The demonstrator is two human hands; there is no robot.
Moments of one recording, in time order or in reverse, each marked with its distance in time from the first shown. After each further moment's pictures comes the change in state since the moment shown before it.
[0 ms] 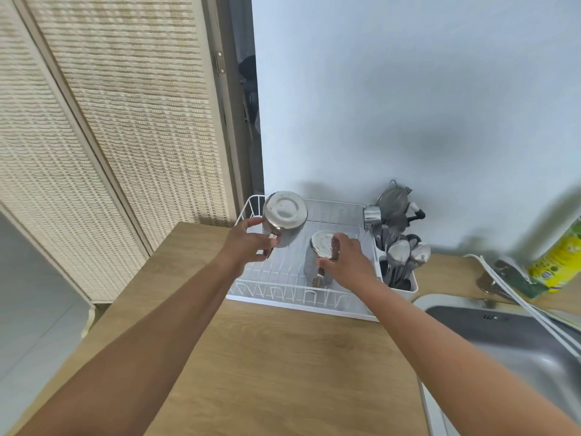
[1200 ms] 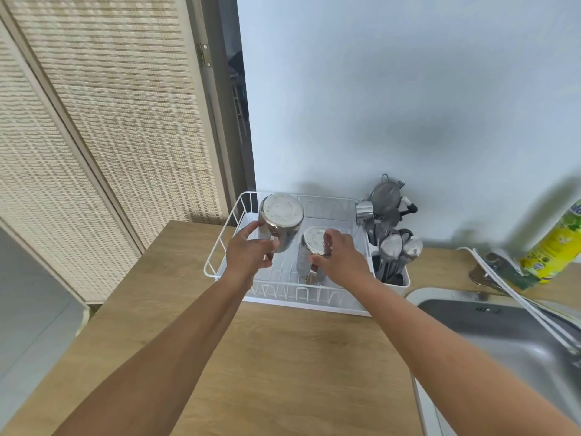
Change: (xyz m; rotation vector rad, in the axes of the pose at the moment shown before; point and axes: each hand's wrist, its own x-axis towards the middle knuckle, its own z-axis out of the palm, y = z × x) left_hand -0.011 -0.022 0.033 -0.102 0.156 0.062; right_hand 0.005 0.006 0.002 -0.018 0.005 -0.032
